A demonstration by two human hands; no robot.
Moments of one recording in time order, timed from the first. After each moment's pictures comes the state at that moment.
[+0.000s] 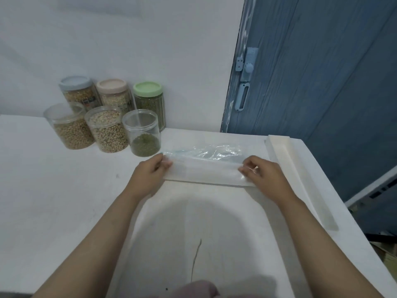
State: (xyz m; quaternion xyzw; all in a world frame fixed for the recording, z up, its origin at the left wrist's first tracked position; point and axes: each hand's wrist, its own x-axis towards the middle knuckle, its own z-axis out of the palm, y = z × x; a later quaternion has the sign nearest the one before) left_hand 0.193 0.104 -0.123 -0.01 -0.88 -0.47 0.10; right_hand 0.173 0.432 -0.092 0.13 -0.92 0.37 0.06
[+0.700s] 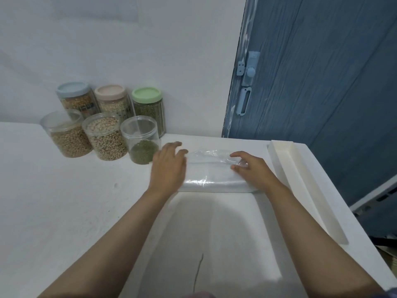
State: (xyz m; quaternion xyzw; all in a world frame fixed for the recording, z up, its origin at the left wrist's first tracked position) left_hand 0.141 0.145 -0.124 -0.07 -0.95 -0.15 0.25; right_hand 0.105 0.411 -0.111 0.08 -0.91 0.40 -0.03
